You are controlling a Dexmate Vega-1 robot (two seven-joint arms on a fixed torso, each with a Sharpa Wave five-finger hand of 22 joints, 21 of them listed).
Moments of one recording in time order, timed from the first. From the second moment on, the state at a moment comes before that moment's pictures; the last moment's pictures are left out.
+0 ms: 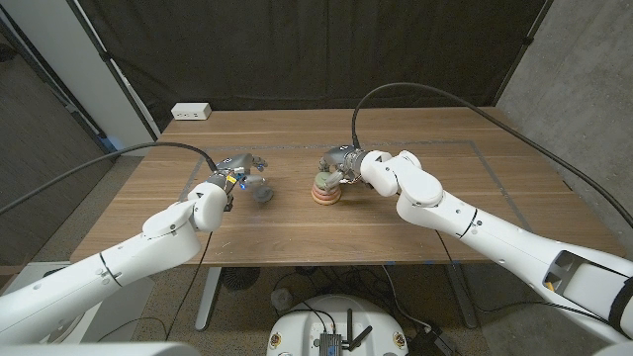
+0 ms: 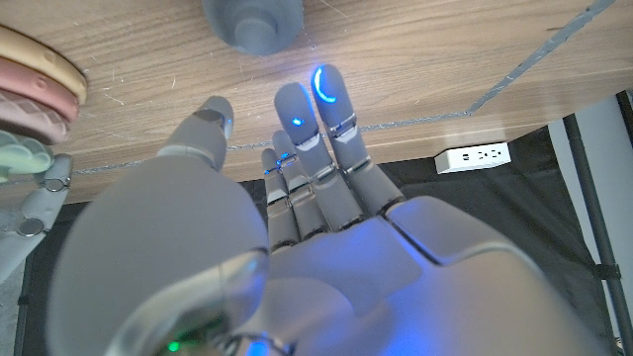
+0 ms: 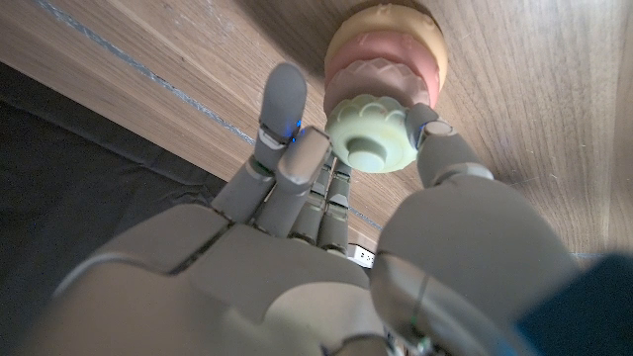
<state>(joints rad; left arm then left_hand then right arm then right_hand) 1.01 1.02 0.54 -2.13 0.34 0.67 0.17 0.90 0.01 0.39 -0.16 0.34 0.52 -0.01 0.22 0.25 0.61 -0.14 0.21 0.57 1.01 -0.16 1.34 0.56 0.75 -0.08 1.50 0.19 -0.57 -0.60 -0.93 -1.95 -0.92 -0.42 0.58 0.83 -0.07 0.60 -0.18 0.34 0.56 -0.02 0.30 0.27 0.63 -0.07 0.22 0.70 1.19 -0.22 1.53 1.23 1.10 -0.20 1.49 0.20</state>
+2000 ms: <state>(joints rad) 0.99 1.00 0.56 -2.12 0.34 0.67 0.16 0.90 0.01 0.40 -0.17 0.34 0.52 -0.01 0.22 0.25 0.61 -0.14 0.21 0.57 1.01 -0.16 1.34 0.56 0.75 -0.08 1.50 0.19 -0.55 -0.59 -0.96 -1.93 -1.00 -0.45 0.67 0.80 -0.05 0.54 -0.13 0.32 0.45 -0.02 0.24 0.28 0.58 -0.08 0.19 0.68 1.14 -0.22 1.51 1.23 1.07 -0.19 1.48 0.20</state>
